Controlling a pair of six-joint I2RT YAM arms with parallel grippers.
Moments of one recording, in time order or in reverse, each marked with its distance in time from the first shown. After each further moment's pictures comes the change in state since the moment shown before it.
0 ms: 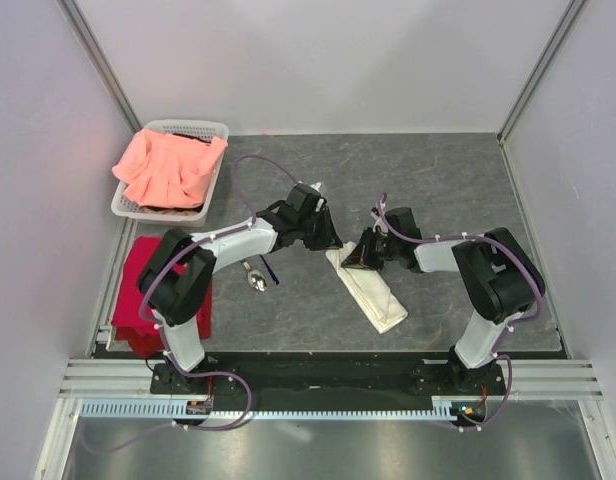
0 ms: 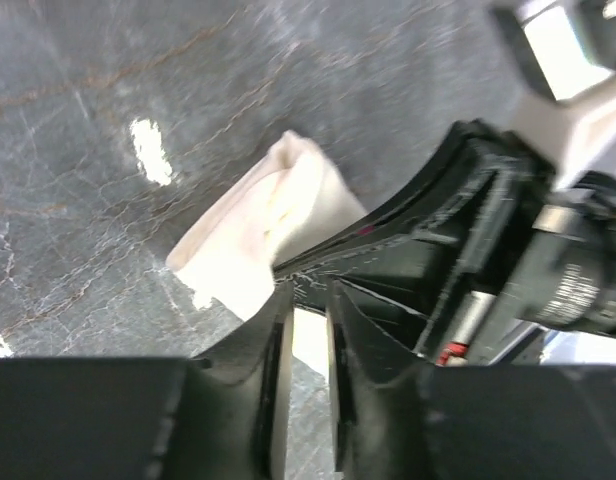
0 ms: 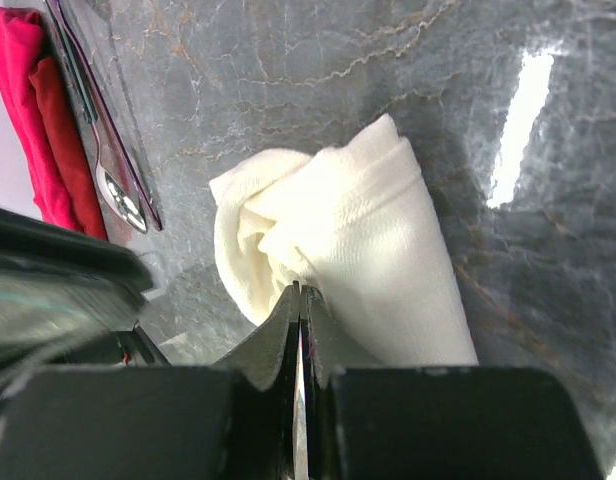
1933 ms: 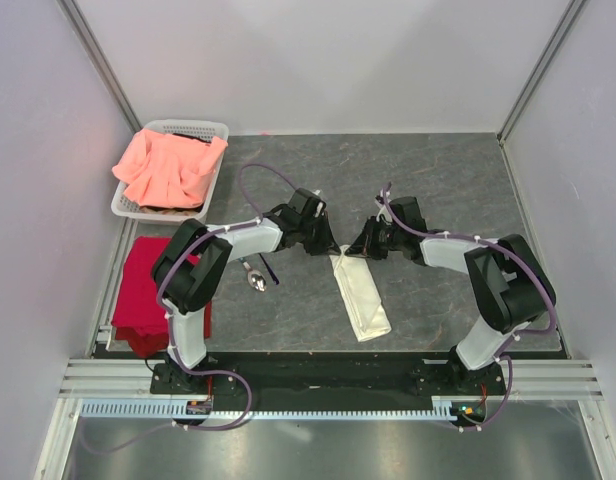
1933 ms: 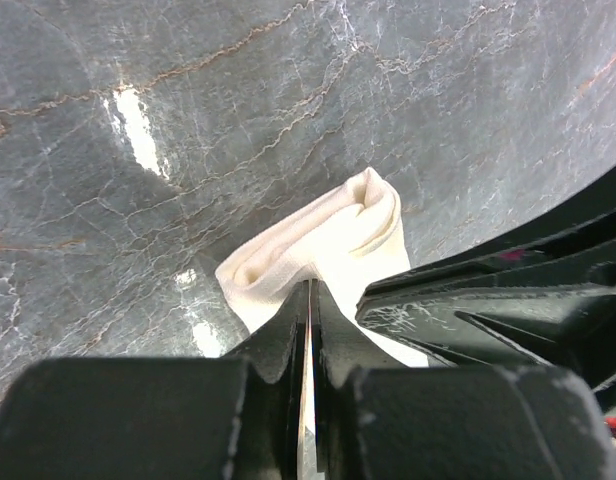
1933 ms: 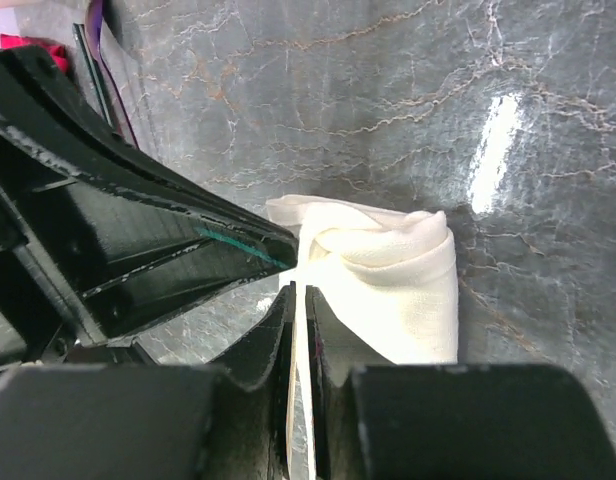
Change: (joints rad) left arm 0.026 0.103 0.000 0.051 0.055 -0.030; right arm -0.024 -0.077 0.065 -0.120 0.043 -0.054
